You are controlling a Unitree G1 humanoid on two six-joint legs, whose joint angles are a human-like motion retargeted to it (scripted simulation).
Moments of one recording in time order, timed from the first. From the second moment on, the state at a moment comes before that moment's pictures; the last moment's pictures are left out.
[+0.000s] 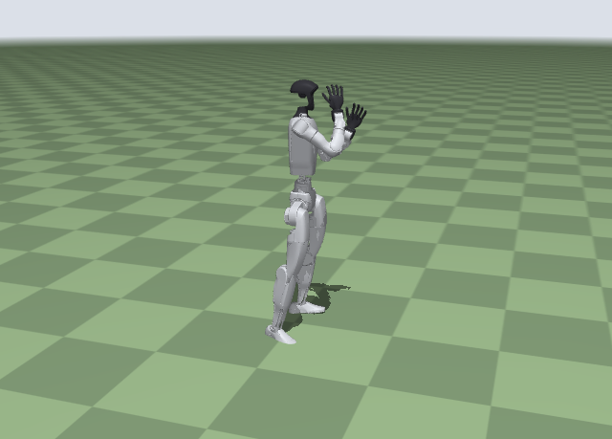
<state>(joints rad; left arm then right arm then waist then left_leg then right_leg) -0.49 0.36 -0.36 -0.31 -0.07 -0.44 0.41 -0.98 -0.13 0.50 -0.42 -0.21 -0.31 -0.47 0.25 -0.17 -0.02 0.11 0.07 0.37 0.01 -0.16 -0.14 0.09 -0.25 -0.35 0.04 -0.05 0.26</state>
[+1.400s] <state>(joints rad) -0.71 0.27 -0.43 -0.25 -0.40 -0.35 0.44 -0.85 -0.39 0.34 -0.48 -0.36 -0.17 -0.67 -0.09 -0.02 -0.02 0.22 0.14 0.66 -0.03 -0.15 -0.16 0.00 -0.12 -0.08 0.04 0.00 0.26</state>
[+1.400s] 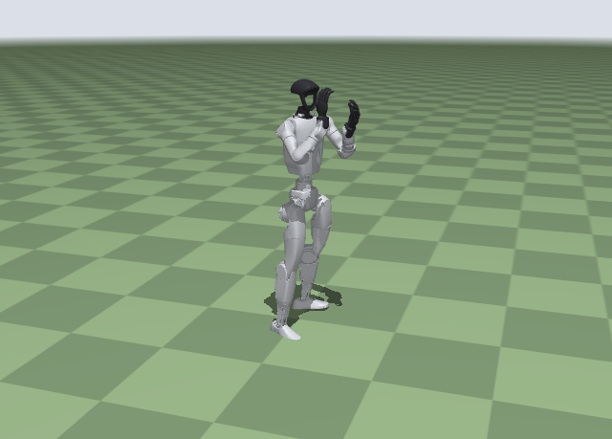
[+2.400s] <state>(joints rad) -0.64 0.58 -0.20 -0.45 0.37 -0.38 0.74 -0.82 -0.18 0.54 -0.31 0.32 -0.28 -0.53 0.37 -0.16 0.00 0.08 0.05 0.29 -0.02 -0.12 -0.19 0.11 -0.27 -0.42 0.04 -0.03 0.26</state>
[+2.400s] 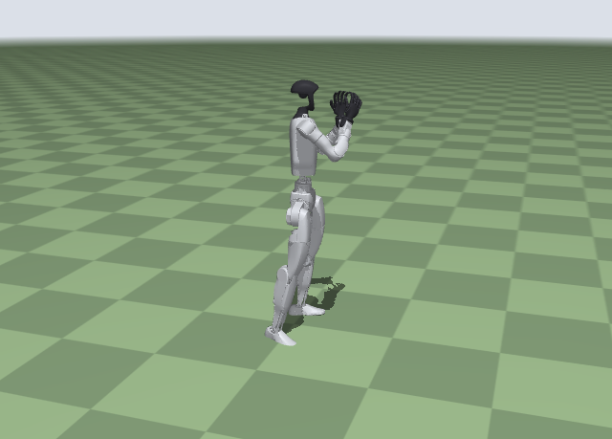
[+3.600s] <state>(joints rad) -0.95 0.34 -0.43 -0.37 0.10 -0.46 0.58 -0.71 -0.45 0.39 -0.34 -0.17 -0.24 -0.61 0.25 -0.04 0.05 0.10 0.08 0.31 -0.03 -0.08 -0.16 0.08 -0.25 -0.38 0.10 -0.06 0.25</state>
